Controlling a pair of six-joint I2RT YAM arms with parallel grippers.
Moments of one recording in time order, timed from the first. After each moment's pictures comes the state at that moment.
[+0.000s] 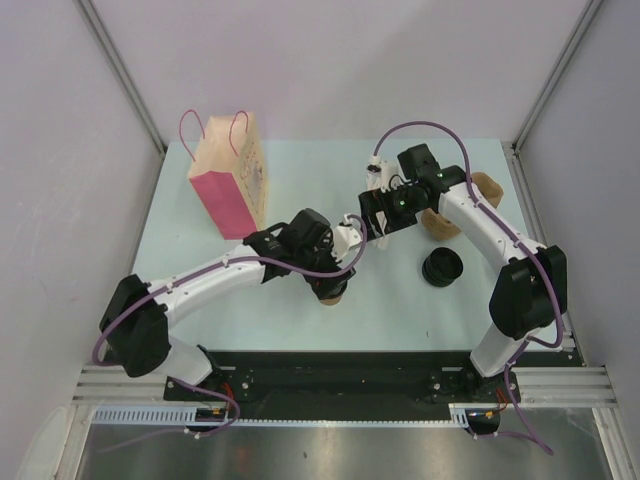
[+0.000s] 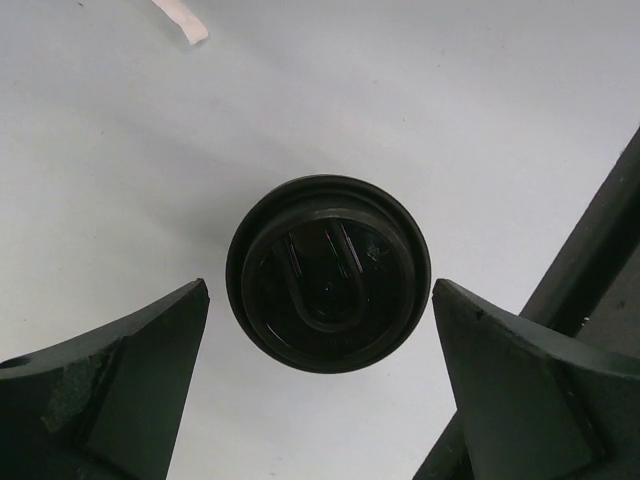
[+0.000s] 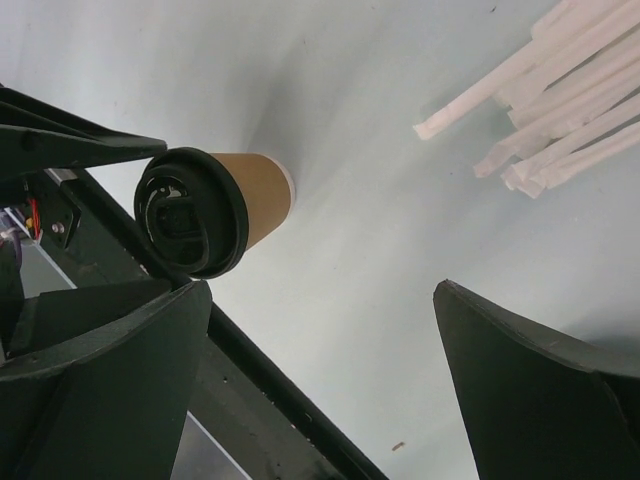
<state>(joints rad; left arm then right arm) -0.84 1.45 1.09 -0.53 0.16 0.21 0.40 1.68 1.50 -0.86 -0.51 0.00</state>
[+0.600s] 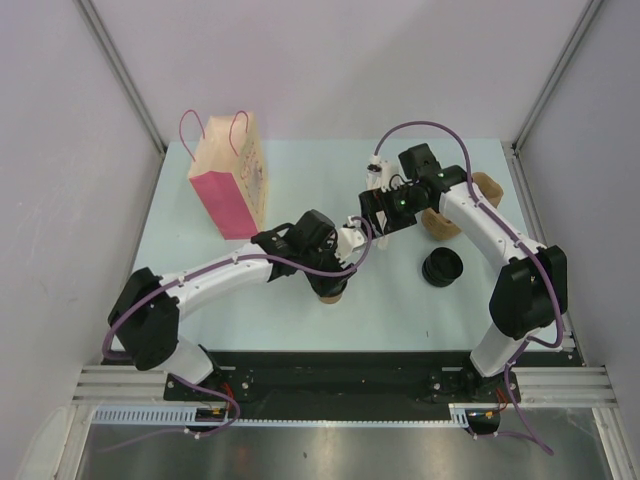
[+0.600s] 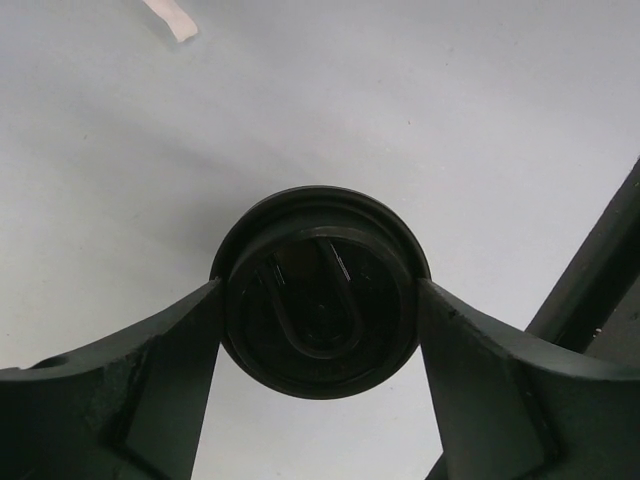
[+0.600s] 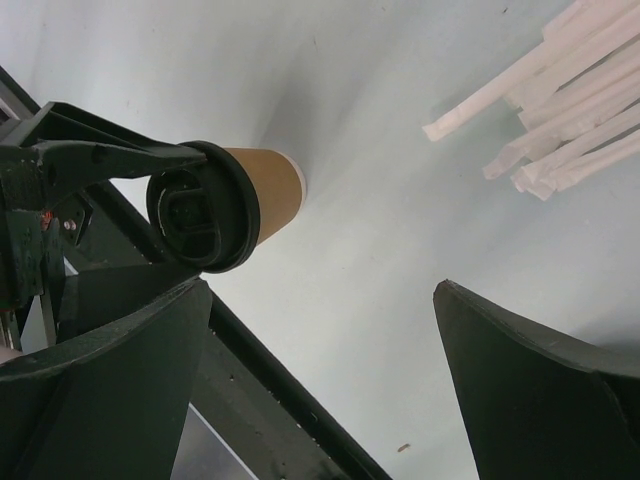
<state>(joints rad) -0.84 1.51 1.09 -0.49 0.16 0.21 0.39 1.68 1.50 -0.86 -0.53 0.00</state>
